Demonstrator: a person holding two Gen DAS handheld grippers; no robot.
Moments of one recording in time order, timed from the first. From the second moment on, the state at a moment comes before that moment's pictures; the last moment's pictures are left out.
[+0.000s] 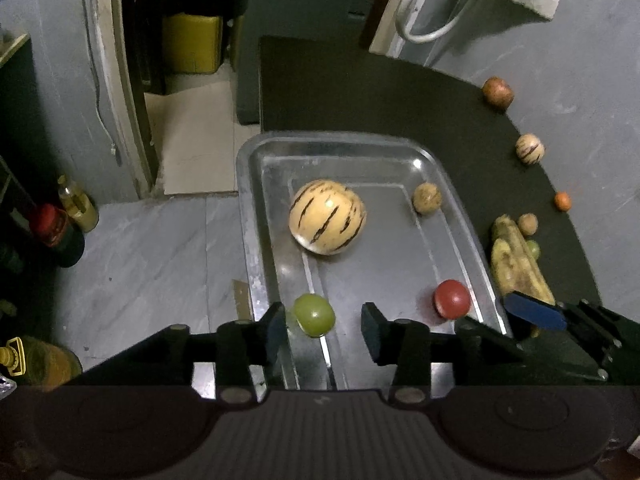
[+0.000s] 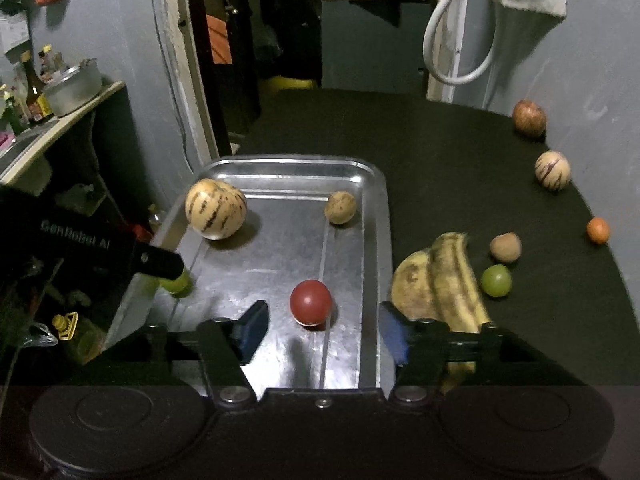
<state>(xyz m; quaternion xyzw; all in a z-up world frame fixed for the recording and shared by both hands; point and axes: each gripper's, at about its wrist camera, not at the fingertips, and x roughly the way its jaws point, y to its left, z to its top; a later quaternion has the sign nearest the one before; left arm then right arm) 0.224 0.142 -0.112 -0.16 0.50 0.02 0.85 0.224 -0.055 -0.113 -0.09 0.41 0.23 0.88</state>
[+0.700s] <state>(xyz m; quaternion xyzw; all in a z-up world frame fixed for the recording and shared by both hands) 0.150 0.115 -0.081 -0.10 0.55 -0.10 0.83 0.154 -0.149 -0.038 -0.09 0.49 0.14 0.86</state>
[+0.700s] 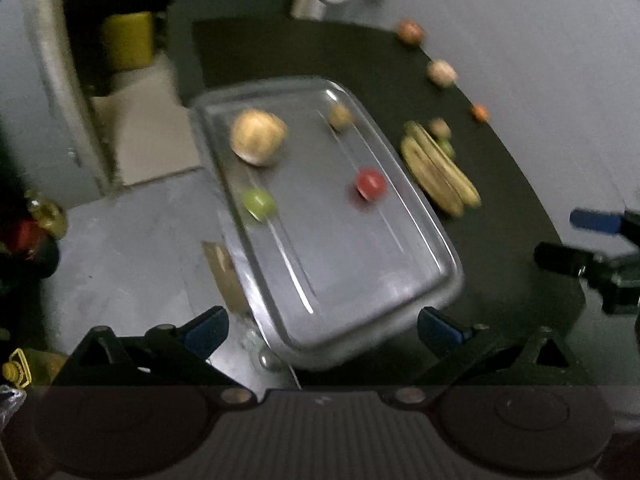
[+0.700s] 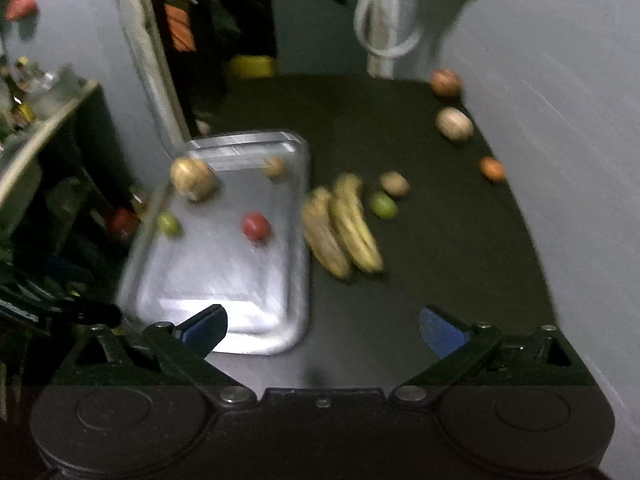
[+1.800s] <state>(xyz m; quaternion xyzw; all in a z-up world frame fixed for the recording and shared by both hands) 0.310 0.028 0.055 0.10 0.43 -0.22 0.87 0.235 -0.216 0.149 0.02 0.23 0.03 0.97</state>
